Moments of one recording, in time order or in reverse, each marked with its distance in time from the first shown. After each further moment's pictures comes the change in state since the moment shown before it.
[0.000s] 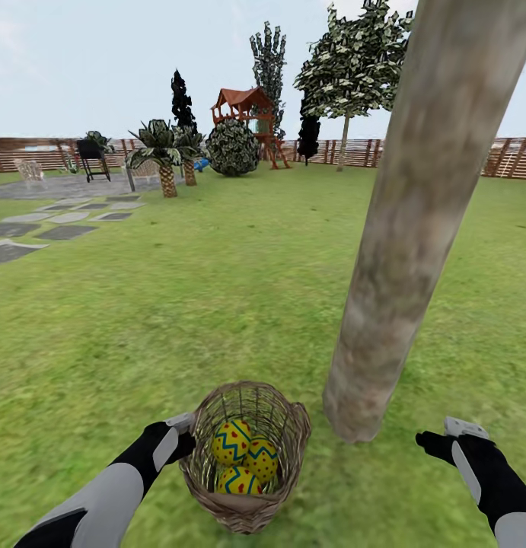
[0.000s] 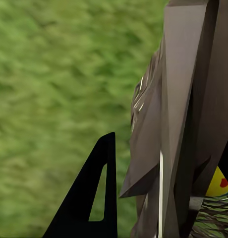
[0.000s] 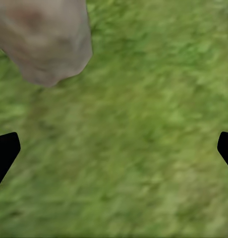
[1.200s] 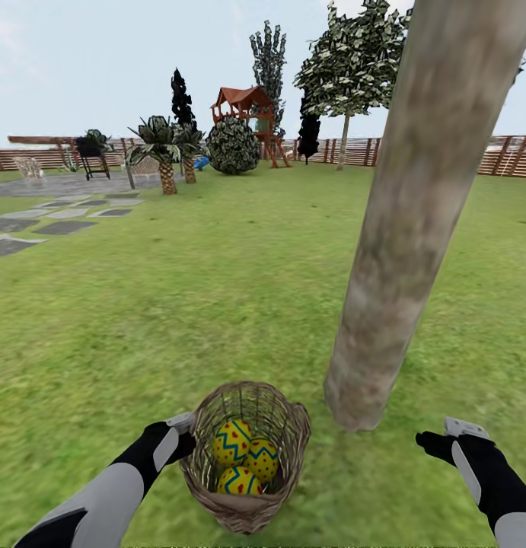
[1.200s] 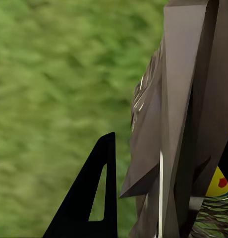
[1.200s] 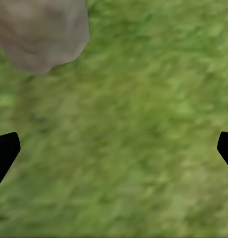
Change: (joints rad) left arm 0.000 -0.001 0.001 0.000 -0.001 0.000 0.000; right arm 0.000 0.000 0.000 0.000 0.000 0.000 0.000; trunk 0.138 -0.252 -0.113
